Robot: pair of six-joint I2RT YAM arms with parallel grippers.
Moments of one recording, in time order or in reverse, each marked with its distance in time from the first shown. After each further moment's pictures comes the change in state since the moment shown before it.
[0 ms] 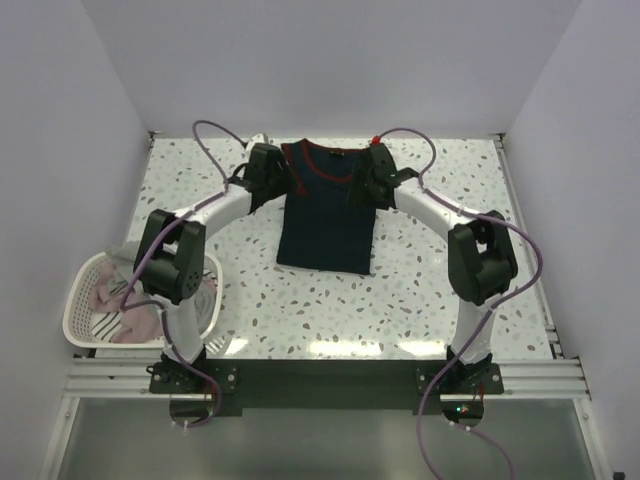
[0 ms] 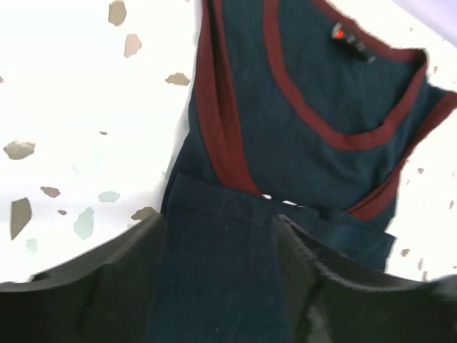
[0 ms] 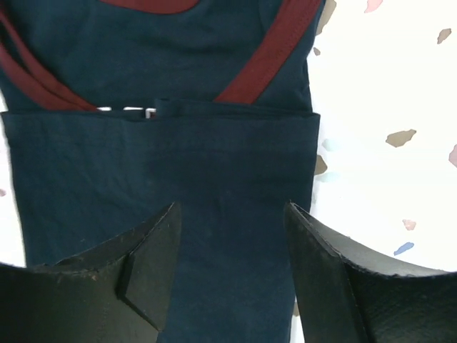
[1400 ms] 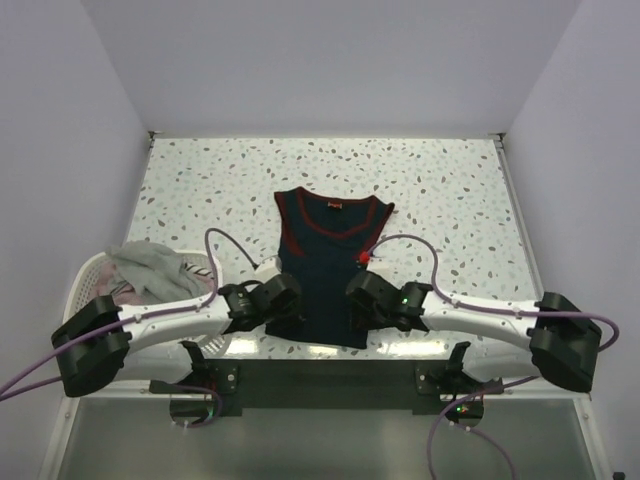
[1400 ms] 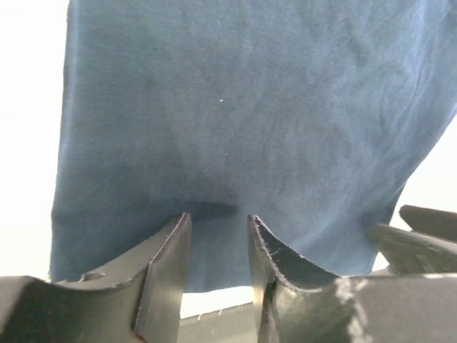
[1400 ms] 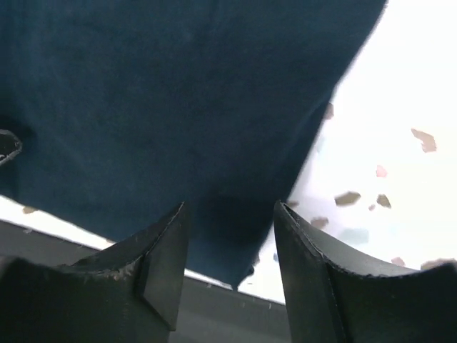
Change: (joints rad) left arm -0.636 -0.703 -0.821 -0.236 -0.076 -0.551; right arm 0.607 -0.658 -0.860 -0.006 0.045 0.366
